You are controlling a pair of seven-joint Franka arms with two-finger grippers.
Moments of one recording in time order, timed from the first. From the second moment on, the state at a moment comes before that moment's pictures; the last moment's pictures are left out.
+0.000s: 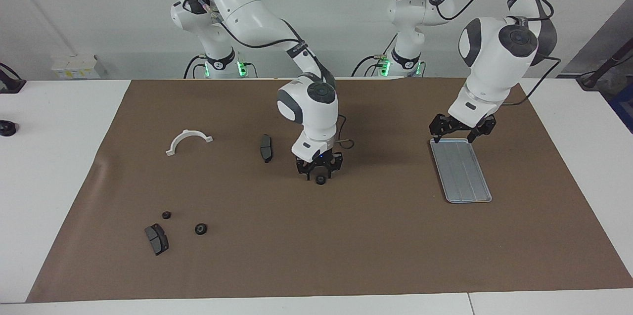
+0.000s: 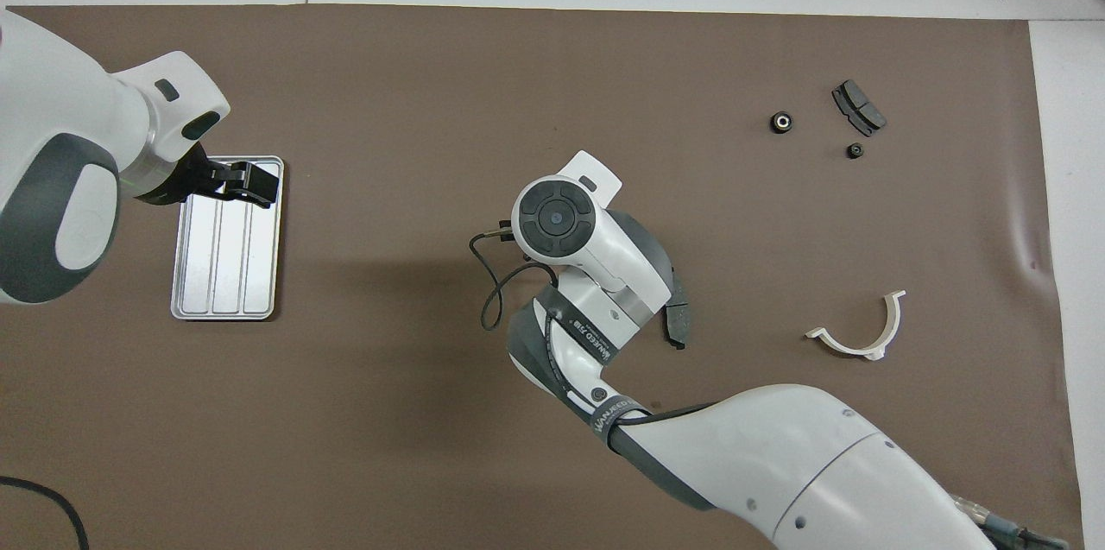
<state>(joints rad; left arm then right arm) -0.08 0.10 -0.08 -1.75 0.04 1.83 -0.02 0.46 0.60 0.17 -1.63 -0.26 2.33 0.68</state>
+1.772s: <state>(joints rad) 0.01 -0.02 -0.07 -1.66 -0.05 1.61 0.02 0.11 0.53 0.14 -1.60 -0.27 2.22 0.36</state>
